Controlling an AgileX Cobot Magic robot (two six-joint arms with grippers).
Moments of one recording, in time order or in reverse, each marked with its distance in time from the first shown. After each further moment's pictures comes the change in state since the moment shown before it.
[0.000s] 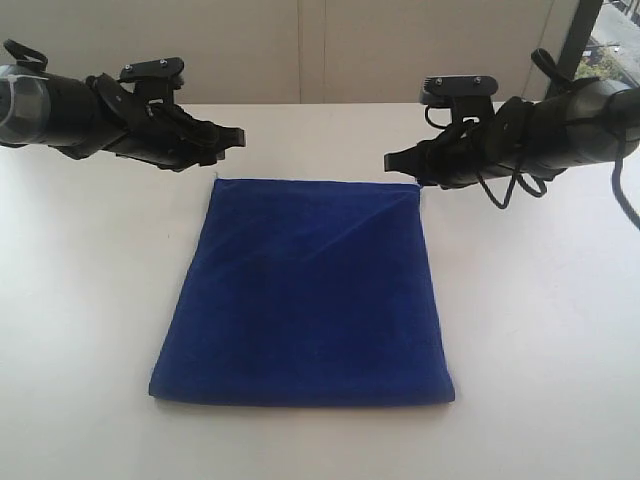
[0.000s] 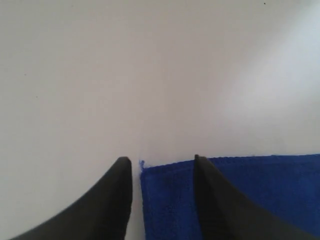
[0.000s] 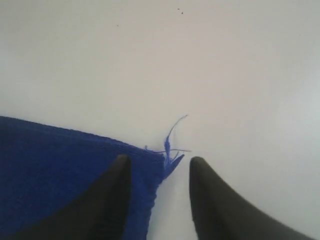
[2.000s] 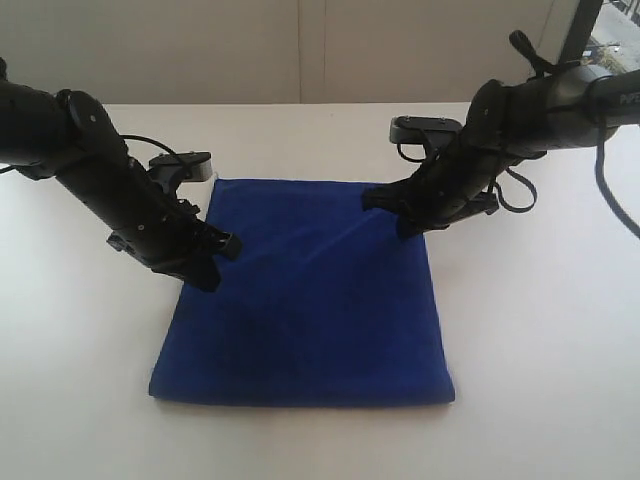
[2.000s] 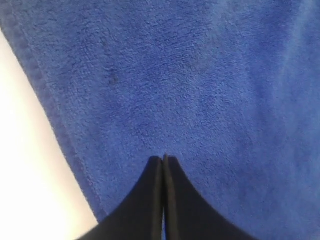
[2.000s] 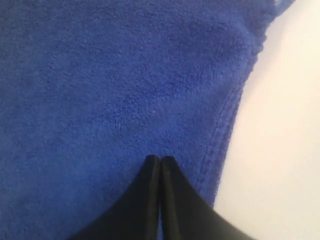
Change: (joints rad) left arm -0.038 -0.199 0.268 0.112 0.606 0.053; right arm 0.035 0.021 -0.097 -0.105 0.523 0.183
